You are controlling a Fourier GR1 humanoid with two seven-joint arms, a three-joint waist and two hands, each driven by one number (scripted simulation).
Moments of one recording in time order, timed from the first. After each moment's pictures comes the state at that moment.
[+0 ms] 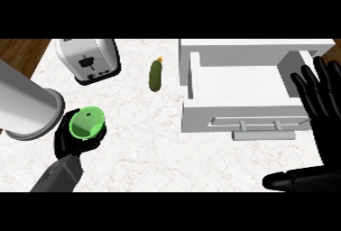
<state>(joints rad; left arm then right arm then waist) -0.48 0.20 0.36 -0.28 0.32 -0.20 -0.99 -0.11 -0.10 -0.08 -2.08 -0.19 0.14 0.19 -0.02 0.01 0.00</state>
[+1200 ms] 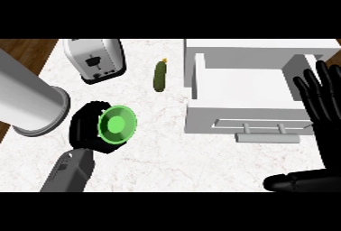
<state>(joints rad) -0.36 0.11 0.13 -0.79 0.25 -0.23 -0.88 -0.08 -0.10 -0.08 -2.10 -0.18 0.13 0.20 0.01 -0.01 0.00</state>
